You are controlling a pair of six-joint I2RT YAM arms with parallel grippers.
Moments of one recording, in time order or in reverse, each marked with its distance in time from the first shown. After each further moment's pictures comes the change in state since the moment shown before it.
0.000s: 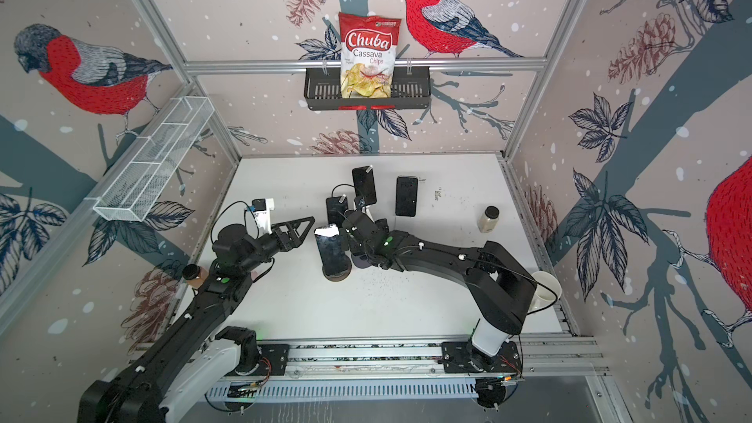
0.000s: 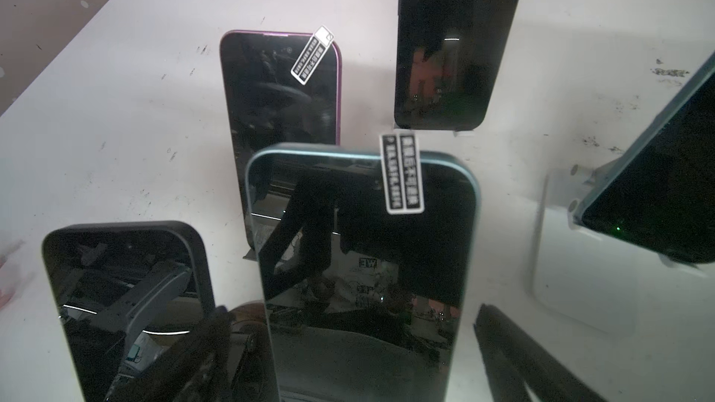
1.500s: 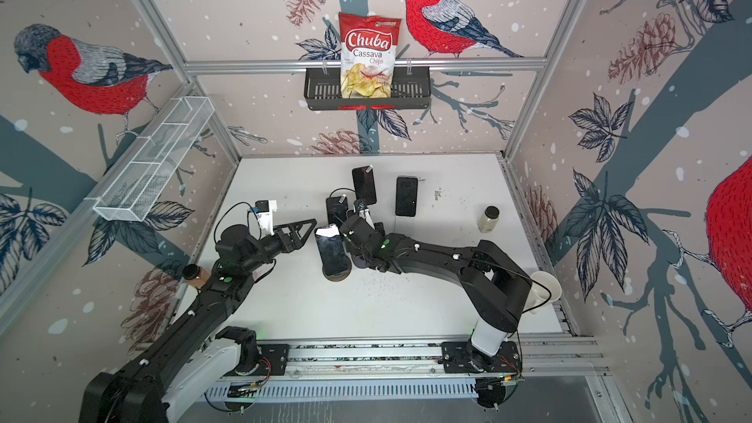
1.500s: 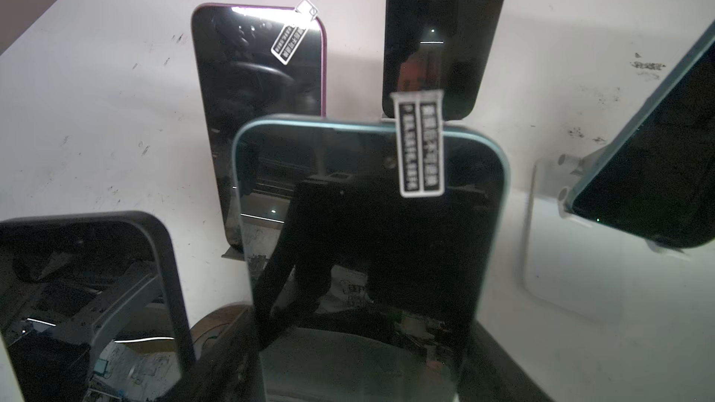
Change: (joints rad) left arm 0.000 0.030 -0.020 0.036 0.016 0.004; right arm 0.018 0.024 -0.009 0.003 0.053 0.008
